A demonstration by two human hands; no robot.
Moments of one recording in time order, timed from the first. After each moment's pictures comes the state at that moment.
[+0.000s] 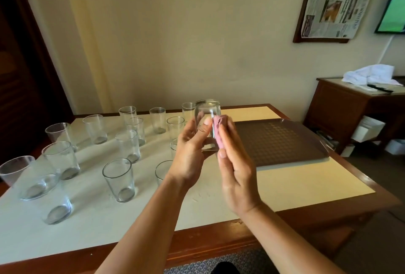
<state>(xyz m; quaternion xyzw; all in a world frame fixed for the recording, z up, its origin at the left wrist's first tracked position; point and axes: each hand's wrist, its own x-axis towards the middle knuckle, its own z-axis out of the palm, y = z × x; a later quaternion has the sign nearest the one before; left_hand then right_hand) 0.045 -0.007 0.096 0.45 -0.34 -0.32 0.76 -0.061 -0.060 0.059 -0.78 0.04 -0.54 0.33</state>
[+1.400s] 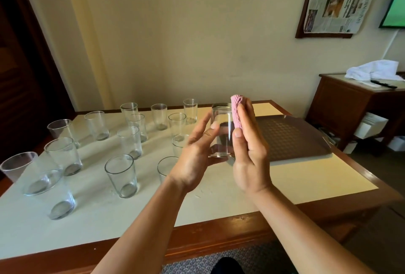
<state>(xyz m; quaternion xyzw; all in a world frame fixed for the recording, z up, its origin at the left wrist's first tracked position) 0.040 0.001 0.089 0.46 -0.39 -0.38 0.70 -0.063 -0.077 0.080 -0.75 0.06 -0.57 0.32</state>
